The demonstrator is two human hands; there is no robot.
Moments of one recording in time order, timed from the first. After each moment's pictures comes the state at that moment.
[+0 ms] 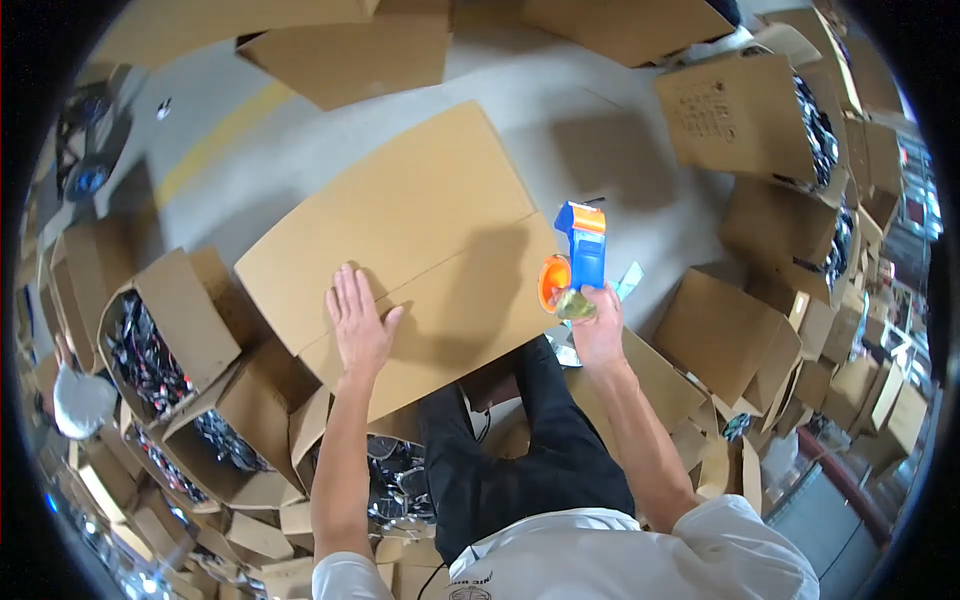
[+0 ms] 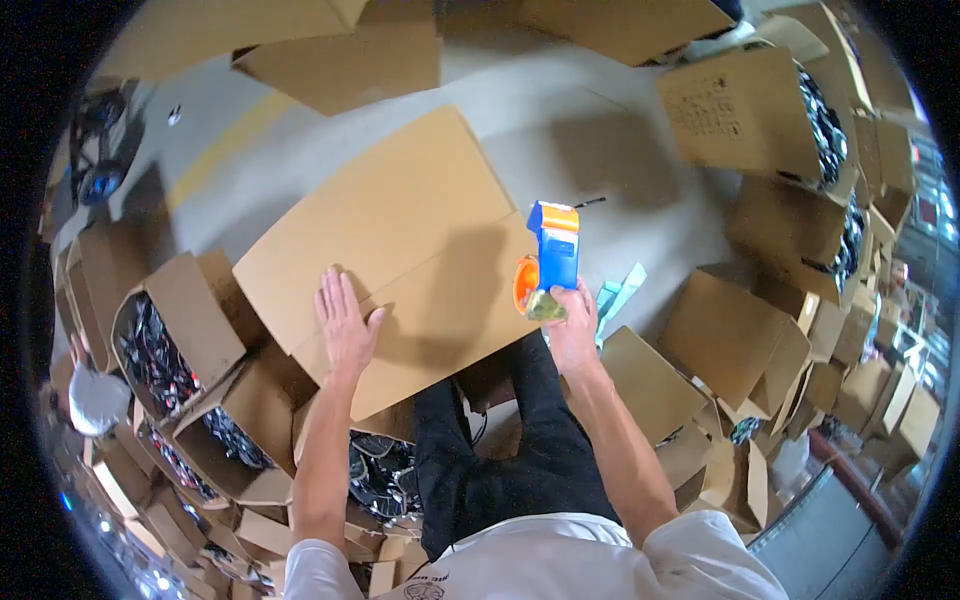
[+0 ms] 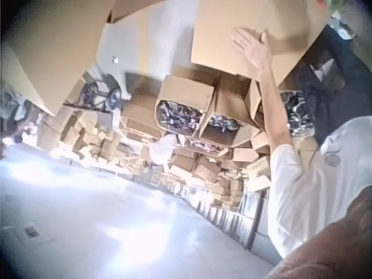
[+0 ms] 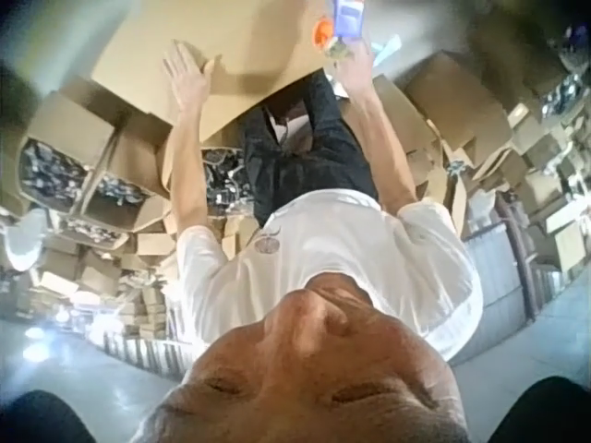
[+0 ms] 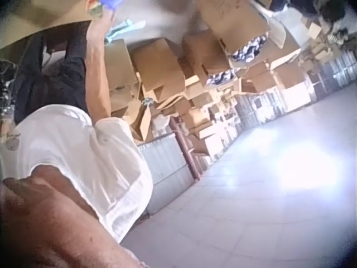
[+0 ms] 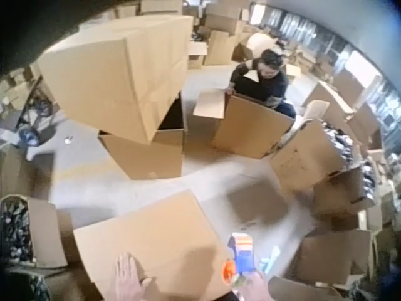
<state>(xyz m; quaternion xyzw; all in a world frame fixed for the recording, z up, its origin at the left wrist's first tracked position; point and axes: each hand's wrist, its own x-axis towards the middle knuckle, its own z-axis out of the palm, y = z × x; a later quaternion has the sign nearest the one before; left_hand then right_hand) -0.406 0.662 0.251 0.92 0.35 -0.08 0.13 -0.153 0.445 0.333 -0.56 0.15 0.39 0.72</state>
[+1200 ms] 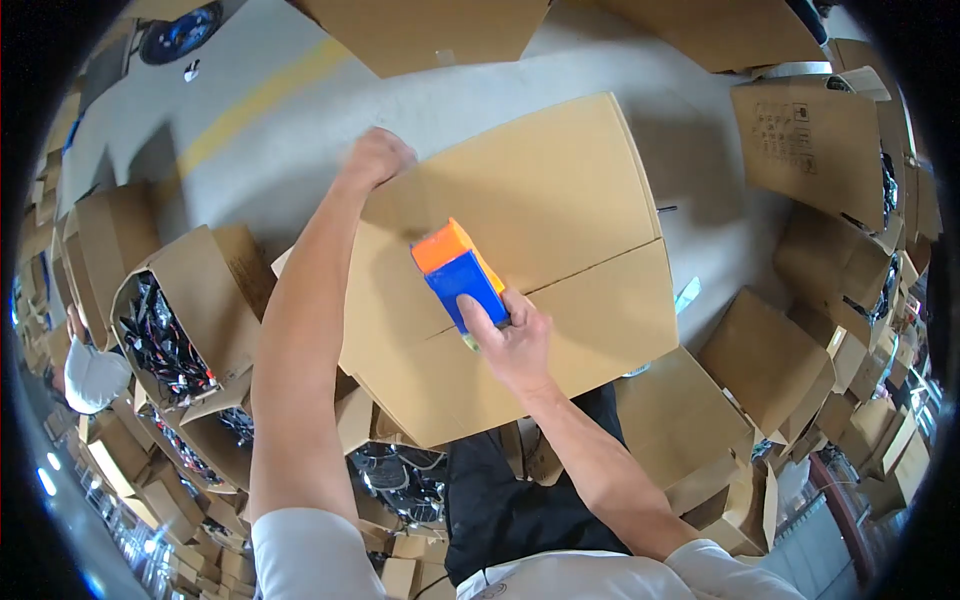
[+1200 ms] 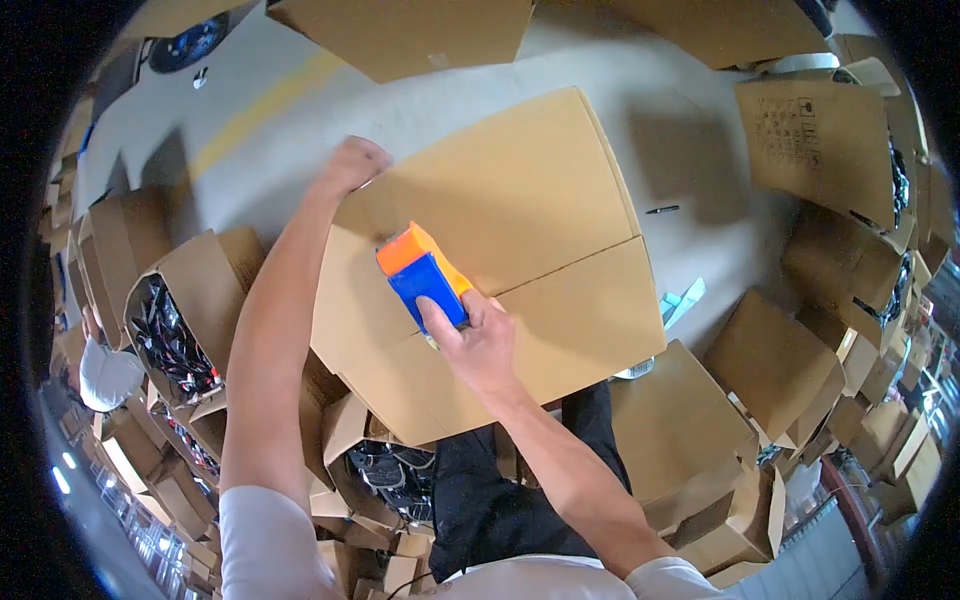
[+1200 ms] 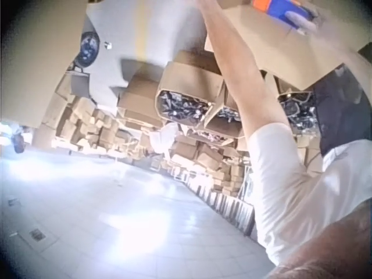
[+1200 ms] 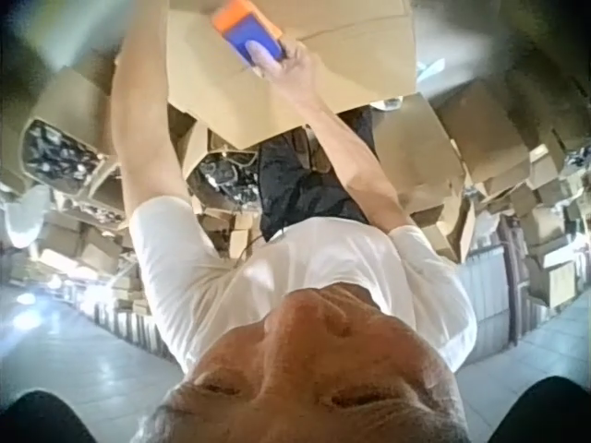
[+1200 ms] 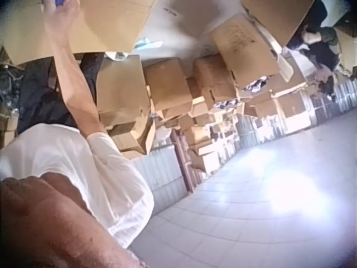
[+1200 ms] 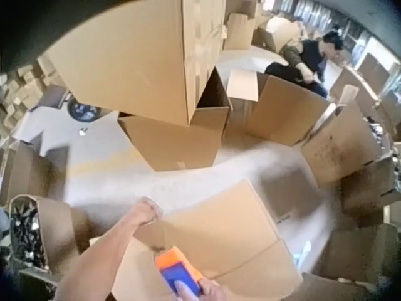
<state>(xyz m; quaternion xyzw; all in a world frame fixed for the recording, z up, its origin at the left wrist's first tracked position) -0.274 0.928 0.155 0.84 0.39 -0.14 0.36 -0.293 0.617 0.258 -0.78 -0.08 0.37 0.50</state>
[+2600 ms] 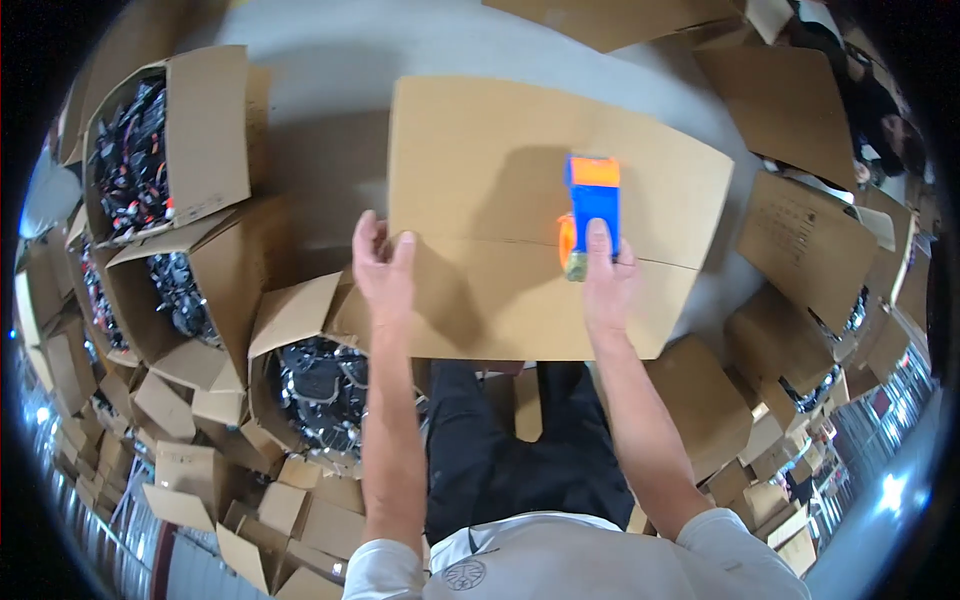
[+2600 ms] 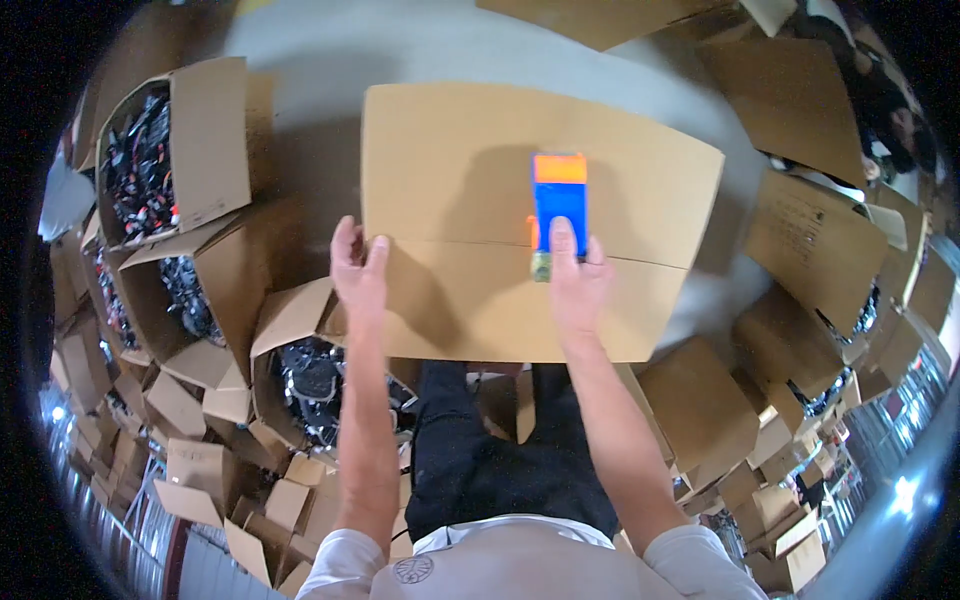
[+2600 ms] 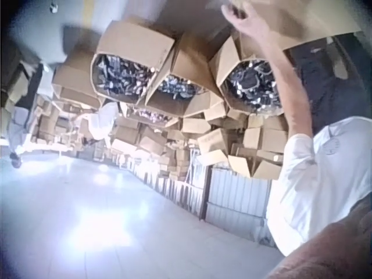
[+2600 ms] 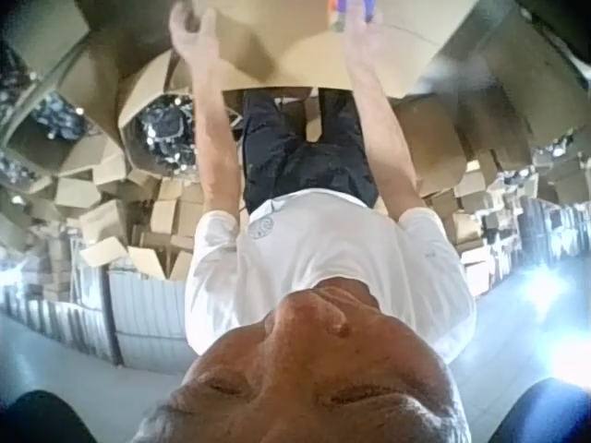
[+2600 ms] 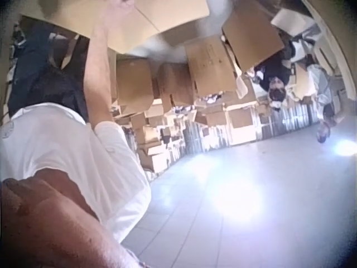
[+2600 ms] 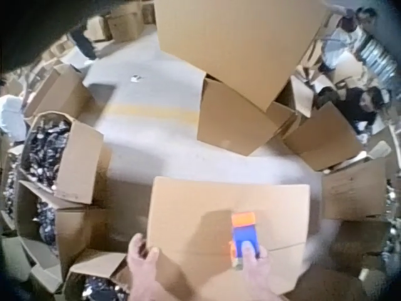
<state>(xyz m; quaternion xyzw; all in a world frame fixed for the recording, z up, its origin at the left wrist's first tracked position) -0.505 0.652 0.205 0.37 0.70 0.36 0.50 -0.262 0.590 0.285 -0.83 -0.10 0.35 0.41</state>
